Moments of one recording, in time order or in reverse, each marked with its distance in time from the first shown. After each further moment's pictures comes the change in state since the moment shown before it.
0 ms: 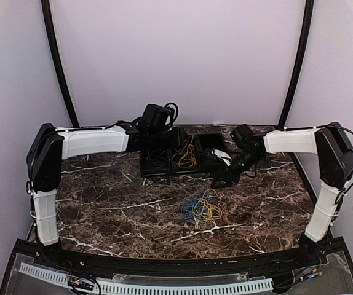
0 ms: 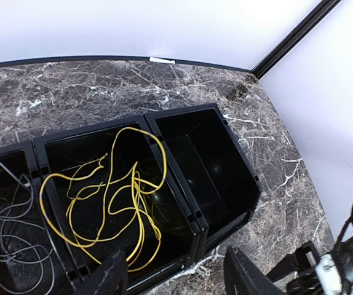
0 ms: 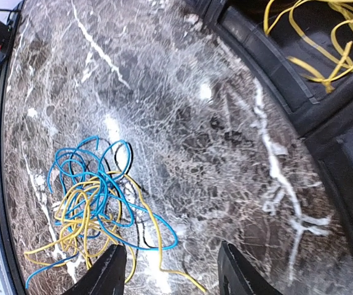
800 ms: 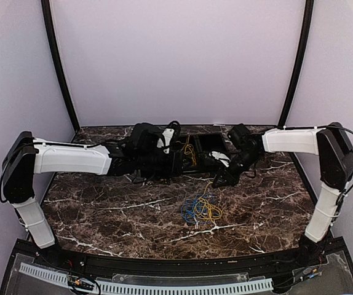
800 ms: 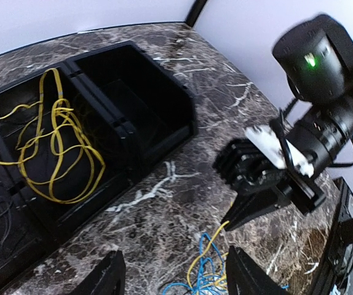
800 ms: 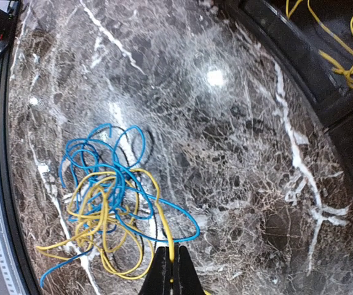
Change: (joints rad) left arm -0.101 -0.275 -0.392 0.139 0.119 0.162; right arm 0.040 0.019 0.016 -0.072 0.051 0.013
